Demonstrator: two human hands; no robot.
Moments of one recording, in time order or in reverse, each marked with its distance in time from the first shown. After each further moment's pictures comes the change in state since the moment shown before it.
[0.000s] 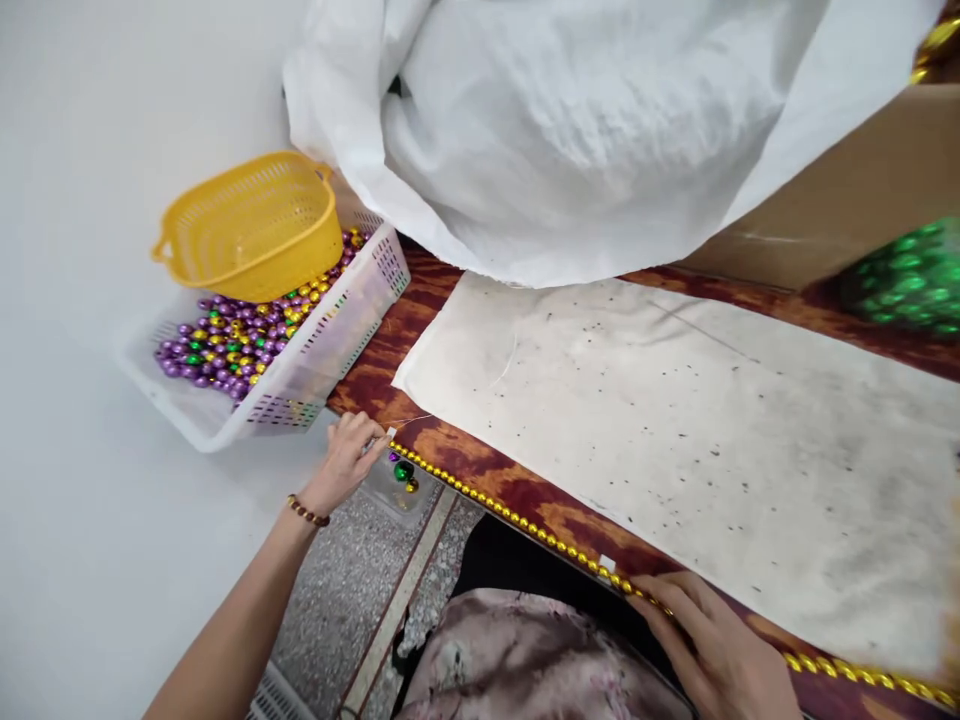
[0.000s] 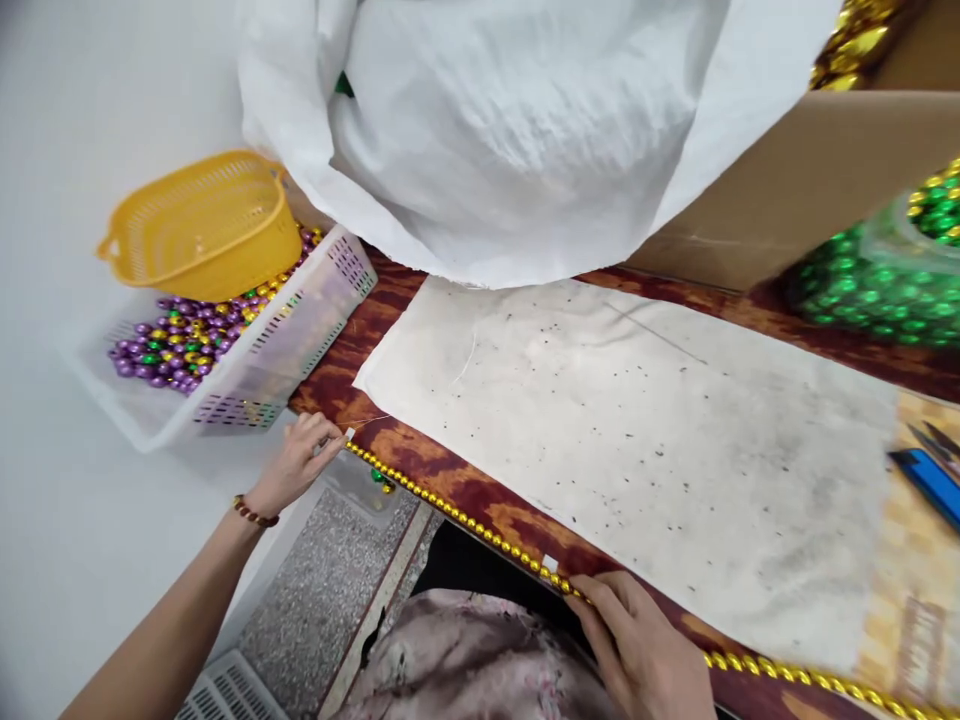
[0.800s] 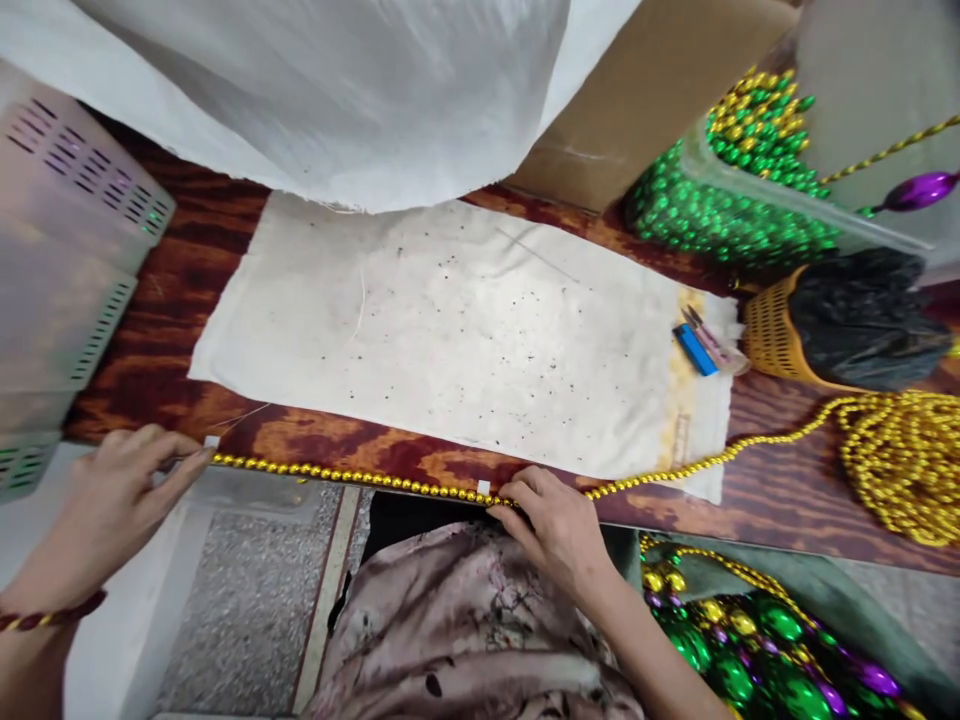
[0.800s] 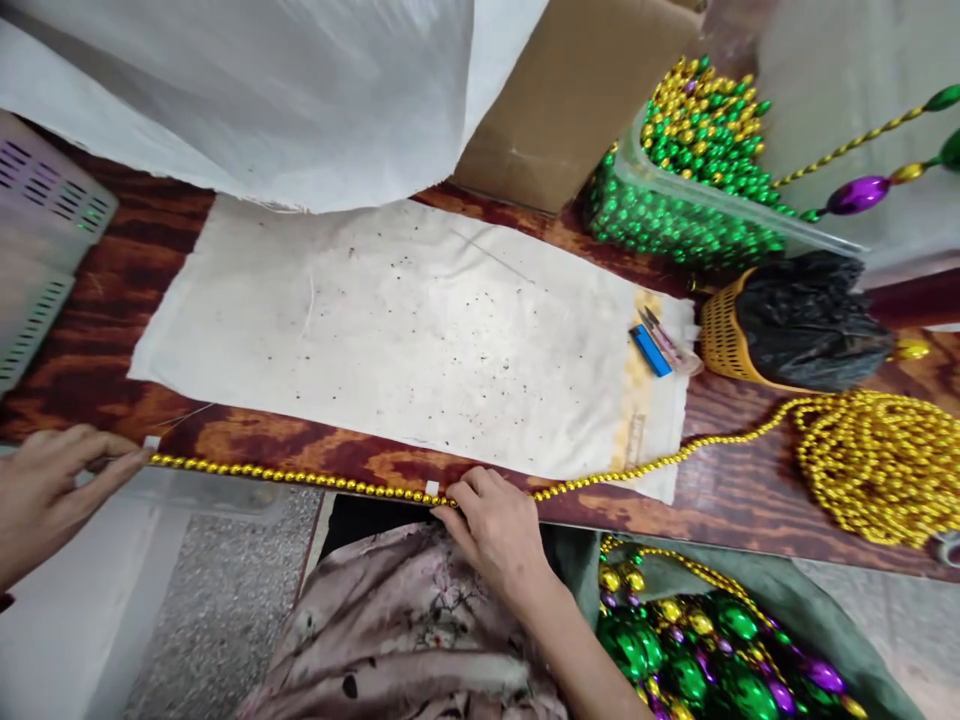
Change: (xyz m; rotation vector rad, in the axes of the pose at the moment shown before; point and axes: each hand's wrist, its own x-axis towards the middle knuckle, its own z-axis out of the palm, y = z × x) left_hand 0.019 -0.013 -0.009 0.096 -0.132 0.040; right_hand 0.021 -0.037 -0.015 -0.141 -0.174 0.168
